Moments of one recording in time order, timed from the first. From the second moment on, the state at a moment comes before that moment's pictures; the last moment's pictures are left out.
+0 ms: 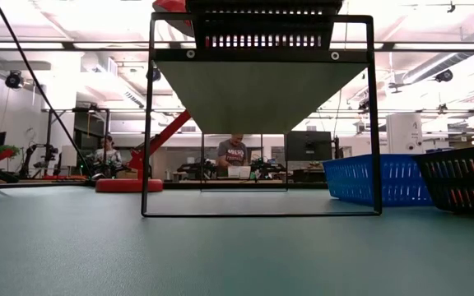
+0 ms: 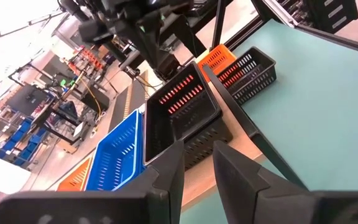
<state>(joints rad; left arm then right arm) -0.73 0.90 0.71 -0.11 -0.76 0.45 0.43 1.66 1.72 -1.31 0.47 0.31</state>
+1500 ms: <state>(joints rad) -0.33 1.17 0.76 0.02 -0.27 0.16 0.37 1.45 1.24 -0.76 0.42 0.04</state>
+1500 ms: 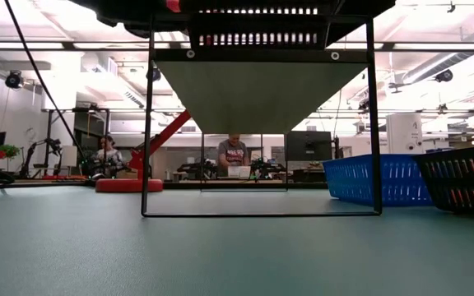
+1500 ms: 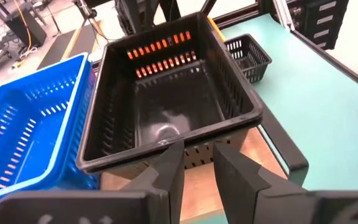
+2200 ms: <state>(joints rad) -0.34 1.16 0.76 -0.01 -0.27 0.16 0.37 1.44 1.24 -0.78 0.46 0.05</state>
